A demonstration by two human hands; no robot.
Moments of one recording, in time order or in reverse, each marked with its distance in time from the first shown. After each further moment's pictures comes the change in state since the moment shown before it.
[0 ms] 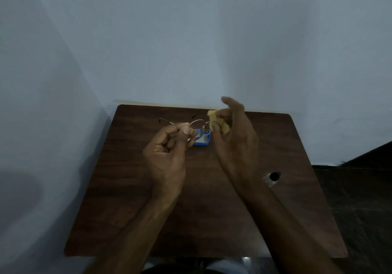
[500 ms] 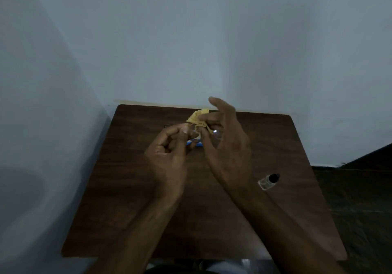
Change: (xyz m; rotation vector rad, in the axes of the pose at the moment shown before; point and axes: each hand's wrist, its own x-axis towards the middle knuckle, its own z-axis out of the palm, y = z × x) left_hand 0.000 -0.007 0.006 0.065 0.066 -0.043; right_hand -0.005 -0.020 -0.005 0.212 -0.121 -0.003
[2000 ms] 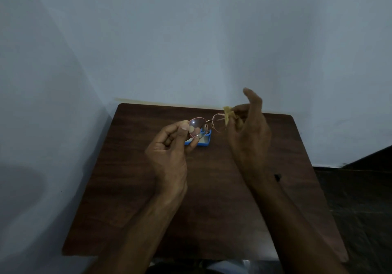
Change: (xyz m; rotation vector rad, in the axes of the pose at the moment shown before) left_hand 0.004 0.005 0.006 -0.190 0.024 -0.162; right_hand 0.024 0.044 -0.014 -0.306 0.162 0.121
